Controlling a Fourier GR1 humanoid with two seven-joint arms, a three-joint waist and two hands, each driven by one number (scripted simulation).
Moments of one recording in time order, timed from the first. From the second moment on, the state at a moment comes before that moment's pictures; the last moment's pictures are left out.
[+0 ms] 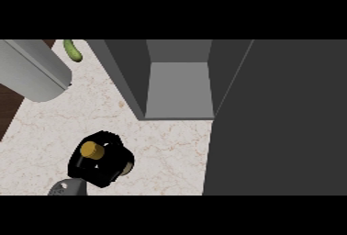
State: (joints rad) left arm -0.13 0.10 0.09 -0.95 0.04 -0.45 -0.63; right arm -0.05 -0.06 0.09 -2.49 -0.08 0.10 0.62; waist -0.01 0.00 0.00
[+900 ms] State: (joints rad) left arm -0.02 0.11 0.20 -1.25 0.12 -0.26 -0.62; right arm -0.06 -0.07 0.06 -2.48 -0.08 0.12 0.63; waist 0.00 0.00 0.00
